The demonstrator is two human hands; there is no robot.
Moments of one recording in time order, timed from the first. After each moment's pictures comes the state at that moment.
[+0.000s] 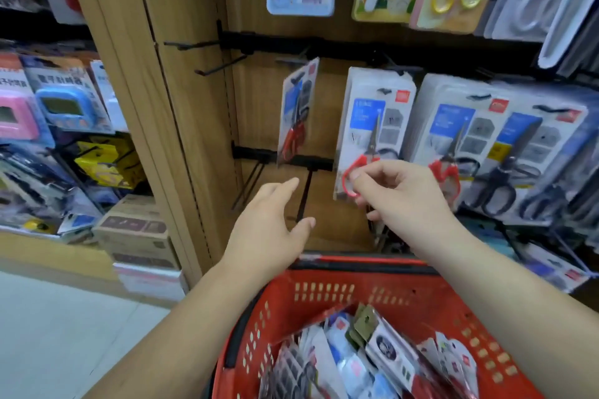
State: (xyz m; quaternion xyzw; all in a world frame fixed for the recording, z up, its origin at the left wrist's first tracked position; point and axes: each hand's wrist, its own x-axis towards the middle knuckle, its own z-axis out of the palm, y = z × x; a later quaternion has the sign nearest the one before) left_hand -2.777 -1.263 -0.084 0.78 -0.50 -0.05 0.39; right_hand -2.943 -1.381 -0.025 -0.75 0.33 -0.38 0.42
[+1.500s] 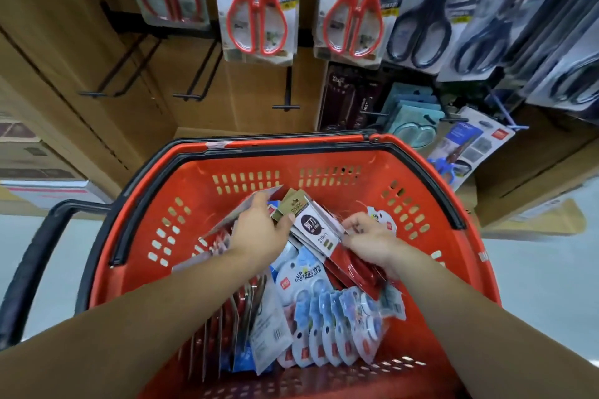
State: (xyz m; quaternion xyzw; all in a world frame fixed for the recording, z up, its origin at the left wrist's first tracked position) left_hand -2.917 -1.286 -0.266 0.83 -0.39 -0.29 0.27; right_hand -3.116 -1.394 -0.274 -0.62 0.59 0.07 0.51
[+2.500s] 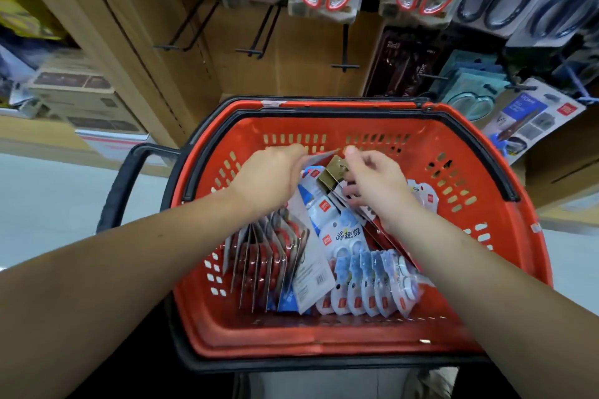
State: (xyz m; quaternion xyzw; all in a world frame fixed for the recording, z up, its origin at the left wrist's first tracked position) left_hand -2.865 -1.248 -0.219 0.76 -0.62 -0.11 0.16; right_hand -3.042 -1.344 -0.226 -0.61 0.53 -0.19 0.56
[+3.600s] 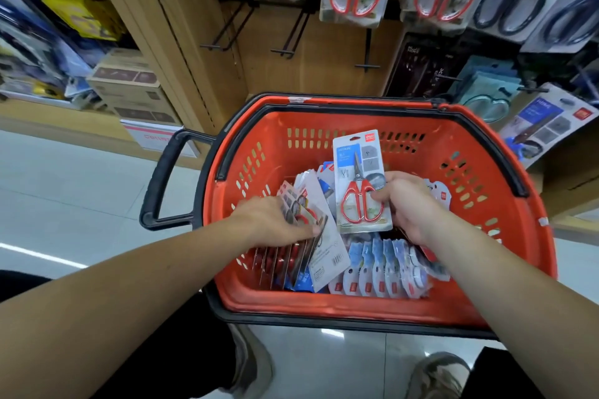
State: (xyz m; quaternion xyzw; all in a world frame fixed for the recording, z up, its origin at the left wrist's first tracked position) left_hand -2.890 -1.171 -0.211 0.83 -0.40 -0.37 -0.07; right_hand -3.073 -1.332 -0.230 -0.50 0.56 -0.12 0.65
